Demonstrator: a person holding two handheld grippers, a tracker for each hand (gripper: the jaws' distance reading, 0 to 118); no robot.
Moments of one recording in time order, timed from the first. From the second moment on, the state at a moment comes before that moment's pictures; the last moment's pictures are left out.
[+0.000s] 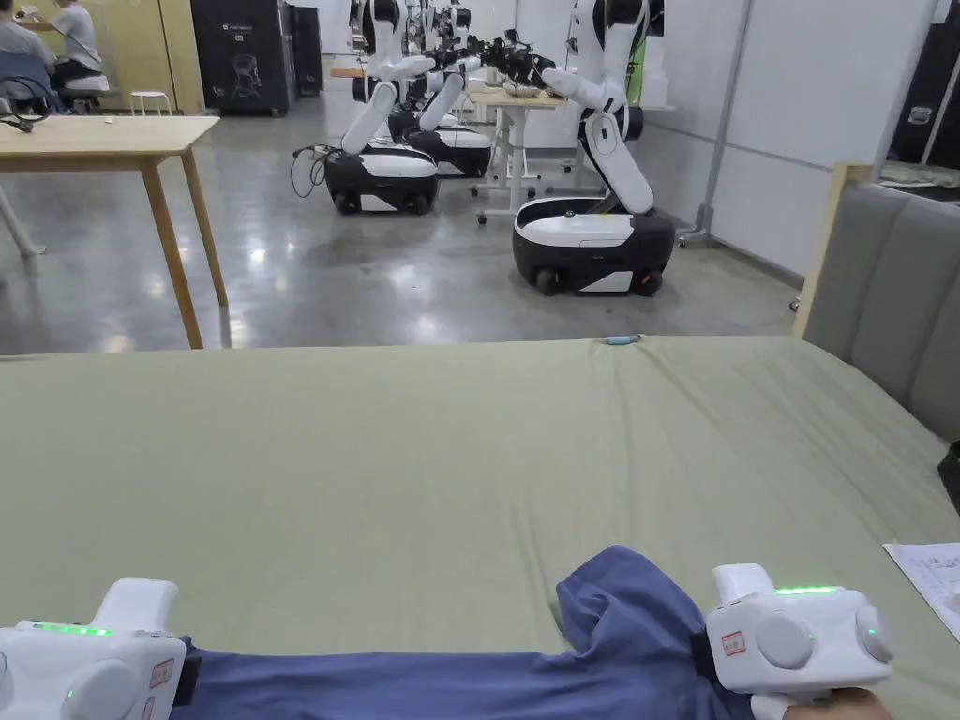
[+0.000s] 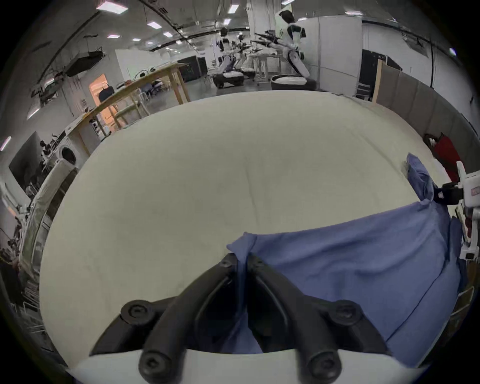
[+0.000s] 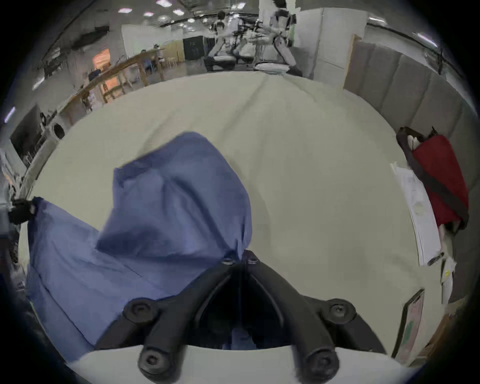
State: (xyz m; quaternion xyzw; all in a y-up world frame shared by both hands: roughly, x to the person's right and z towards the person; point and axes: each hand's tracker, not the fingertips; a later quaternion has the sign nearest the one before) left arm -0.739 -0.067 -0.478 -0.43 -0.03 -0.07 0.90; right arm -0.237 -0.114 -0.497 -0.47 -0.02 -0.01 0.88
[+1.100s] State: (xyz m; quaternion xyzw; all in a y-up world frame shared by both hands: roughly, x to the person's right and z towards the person) left arm -0.759 -0.005 -0.191 -0.24 -0.01 -0.01 0.97; right arm -0.279 -0.025 -0.162 -0.24 0.04 -0.04 0.97
